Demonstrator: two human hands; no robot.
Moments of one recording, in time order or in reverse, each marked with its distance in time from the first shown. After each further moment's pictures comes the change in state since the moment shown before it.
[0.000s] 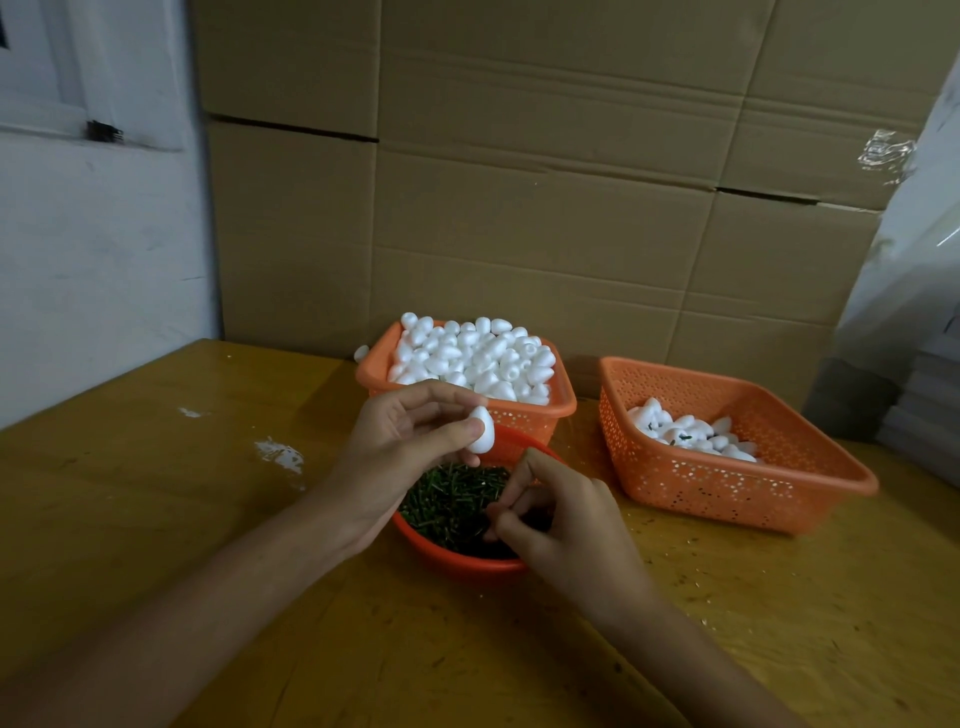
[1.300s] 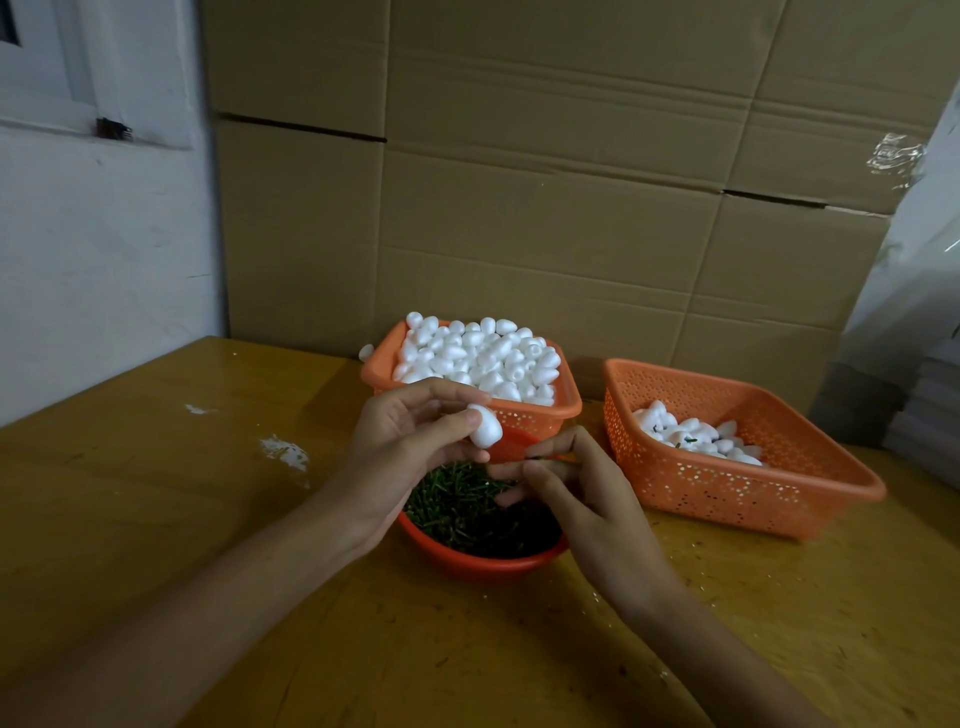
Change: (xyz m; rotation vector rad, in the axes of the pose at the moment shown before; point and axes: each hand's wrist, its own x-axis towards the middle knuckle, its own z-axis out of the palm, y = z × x) left_hand 0.002 -0.004 0.000 -0.079 0.037 0.045; right_hand 0.004 0.013 -0.008 0.441 0.018 0.035
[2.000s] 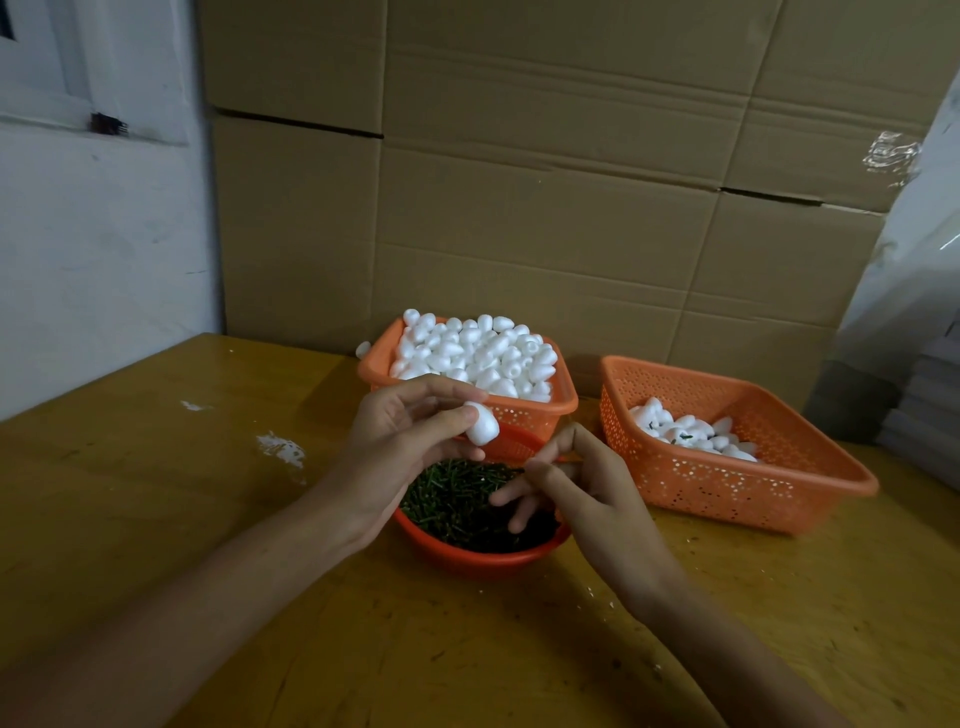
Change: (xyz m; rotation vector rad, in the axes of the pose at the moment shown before) left_hand -0.002 0.002 0.001 -0.001 -0.012 -0.004; right_hand 0.004 -0.002 -0.006 0.133 -0.067 0.034
